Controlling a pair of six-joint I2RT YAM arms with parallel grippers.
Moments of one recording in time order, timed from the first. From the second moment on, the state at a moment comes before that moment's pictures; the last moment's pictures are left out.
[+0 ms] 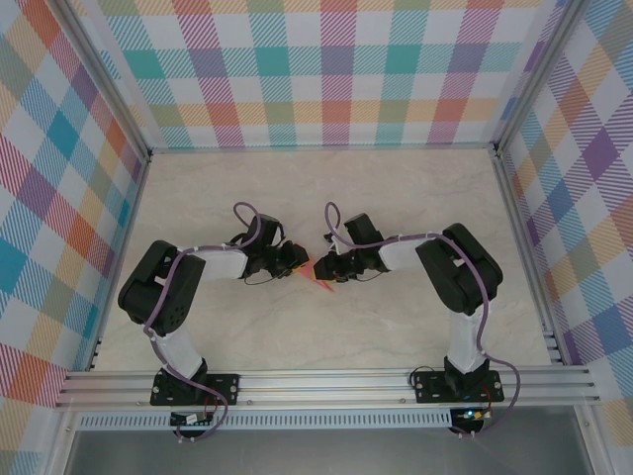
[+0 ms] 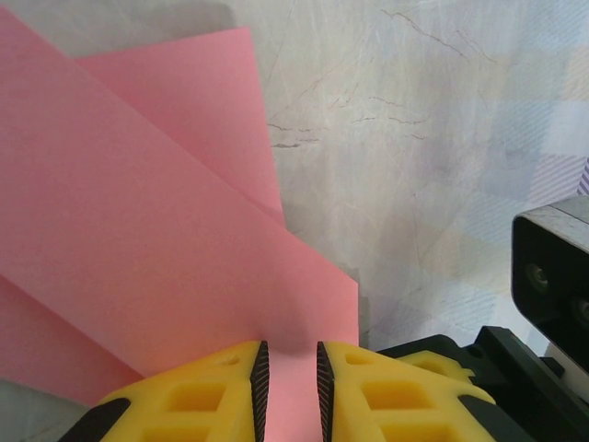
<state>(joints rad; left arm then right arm) -0.46 1.76 0.82 0.06 0.45 -0.96 0.60 1.94 0.97 0.01 -0.79 0.53</state>
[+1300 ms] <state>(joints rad) -0.46 1.68 0.76 0.13 0.48 -0.93 0.55 1.98 0.99 0.04 -0.92 0.54</state>
